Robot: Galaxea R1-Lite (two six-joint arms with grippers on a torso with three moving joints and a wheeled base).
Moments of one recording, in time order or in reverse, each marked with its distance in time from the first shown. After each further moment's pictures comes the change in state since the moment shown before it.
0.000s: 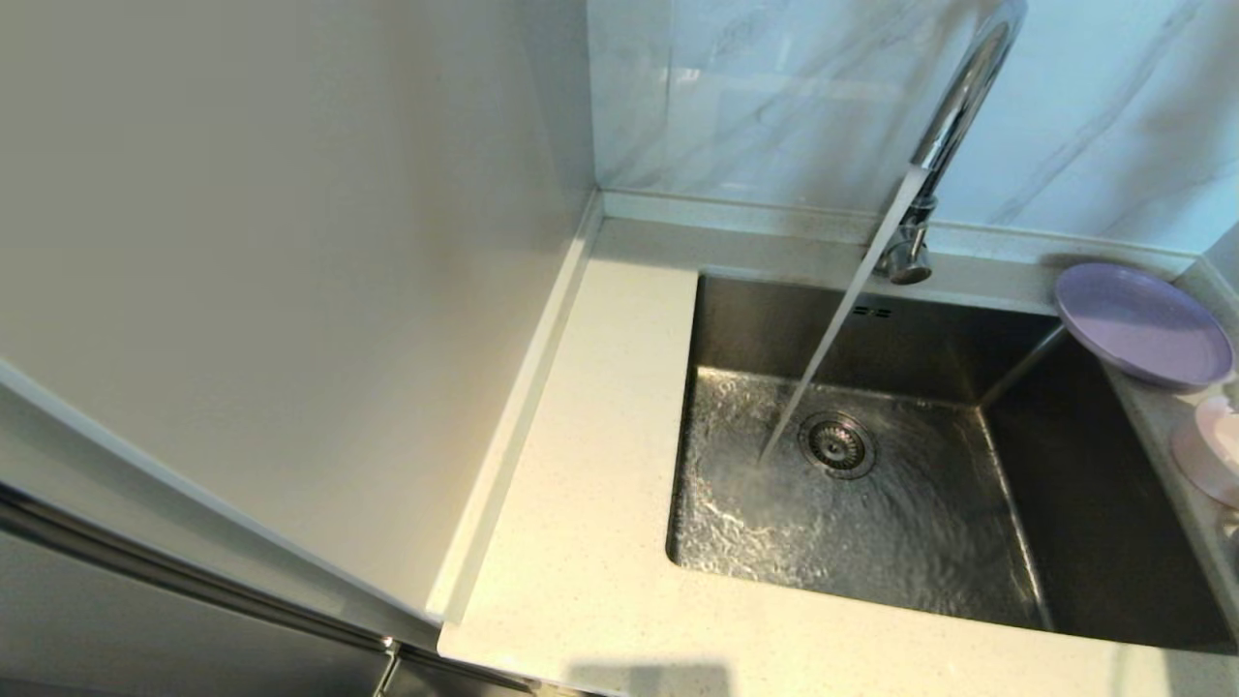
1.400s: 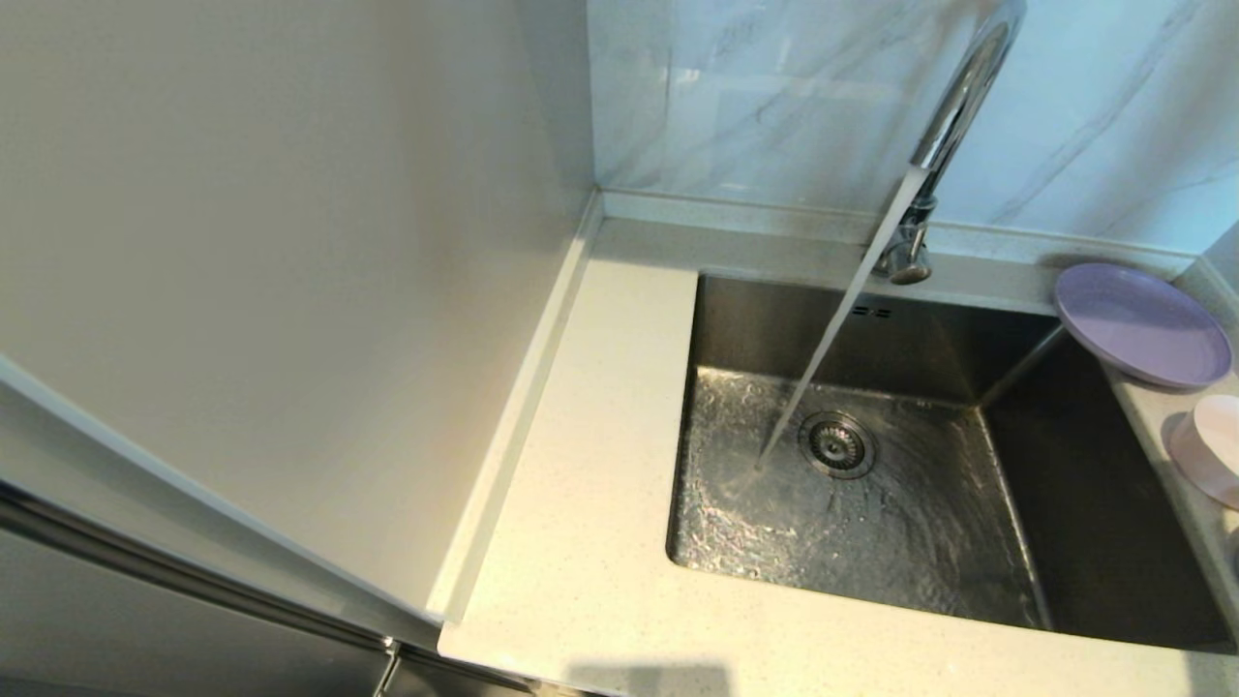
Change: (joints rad) left arm 0.000 0.000 0.000 0.000 0.000 0.000; right arm 0.013 -0.266 0.040 0.528 -0.210 0.267
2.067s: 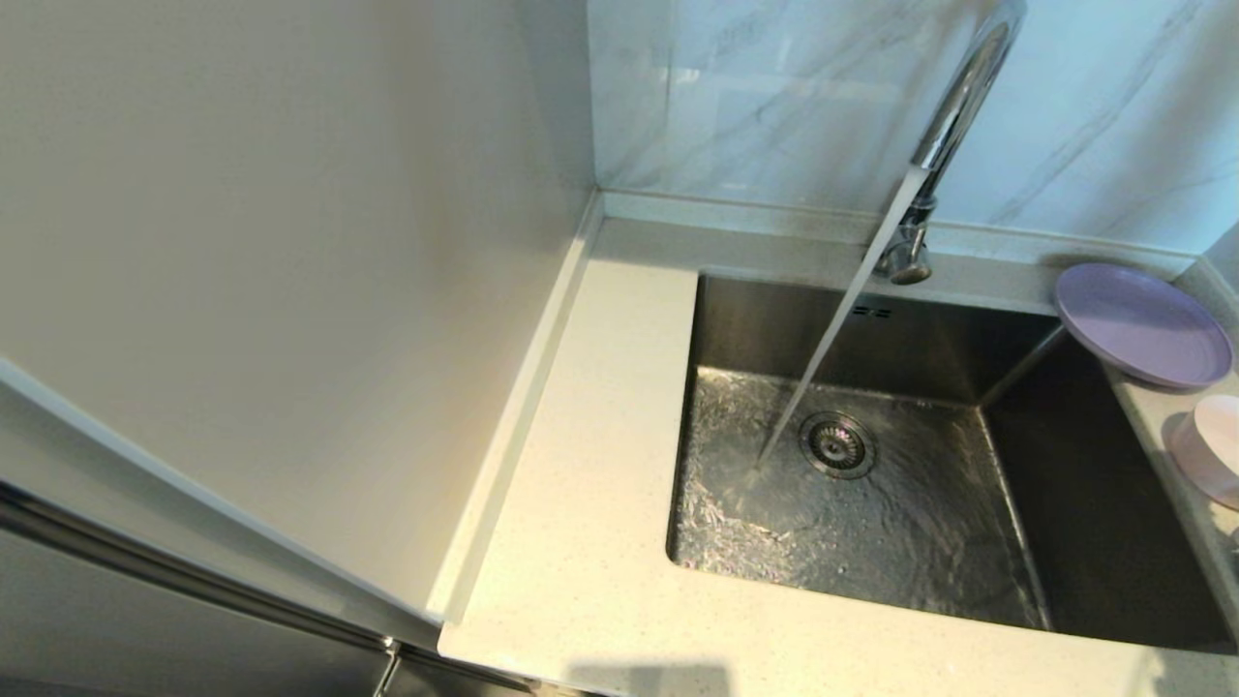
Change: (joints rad) left arm 0.000 0.000 0.000 0.000 0.000 0.000; right arm 0.026 0.165 0.158 -0.213 0.051 0.165
